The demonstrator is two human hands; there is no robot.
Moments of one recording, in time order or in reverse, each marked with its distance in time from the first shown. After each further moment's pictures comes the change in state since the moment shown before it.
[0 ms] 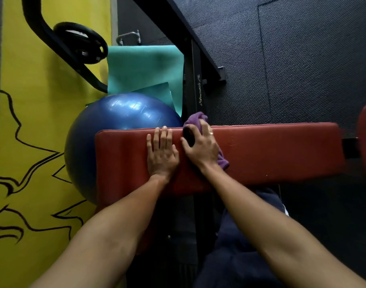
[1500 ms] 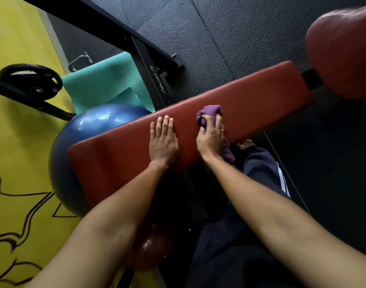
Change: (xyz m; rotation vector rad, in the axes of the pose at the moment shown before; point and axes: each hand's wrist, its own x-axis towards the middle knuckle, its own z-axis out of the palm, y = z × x) left_hand -0.009 0.045 0.014 -0.066 -0.122 0.444; right_hand -0.084 0.064 -0.005 0.151 0.349 0.572
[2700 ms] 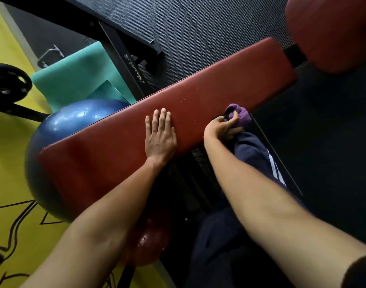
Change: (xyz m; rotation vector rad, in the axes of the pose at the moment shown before) left_hand -0.004 0.038 0.019 0.022 -0.087 0.069; right_hand 0.033 0.051 0.001 0.438 0.484 0.896
